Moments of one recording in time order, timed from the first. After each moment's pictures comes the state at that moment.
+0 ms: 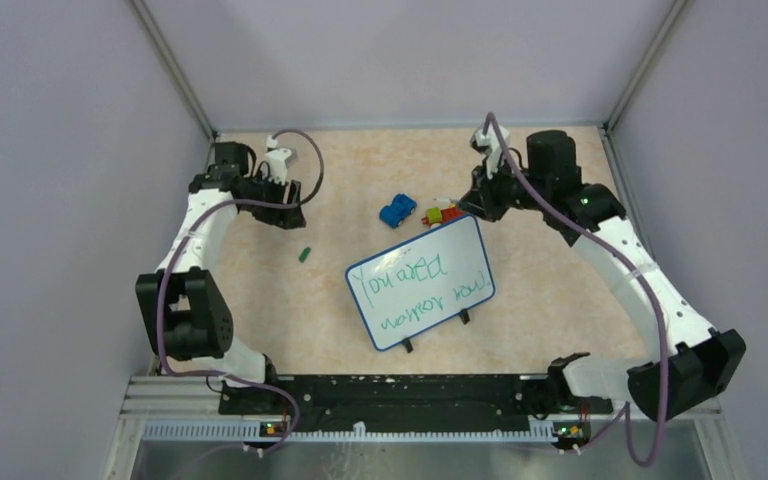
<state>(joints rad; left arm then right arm) 0.07 1.54 1.34 -0.78 0.54 0.33 0.45 1.22 1.30 -0.64 -0.46 -0.21</state>
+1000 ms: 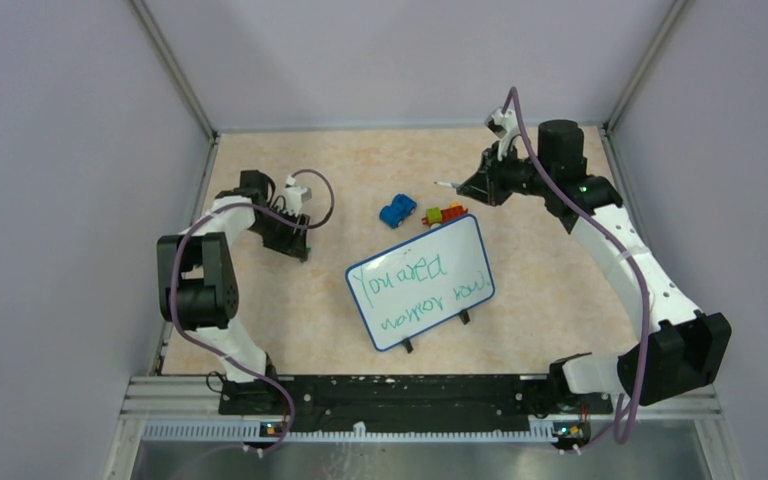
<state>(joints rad) 0.06 1.74 1.15 -0.71 0.43 0.42 0.29 1.32 1.30 -0.46 -0.65 -0.04</state>
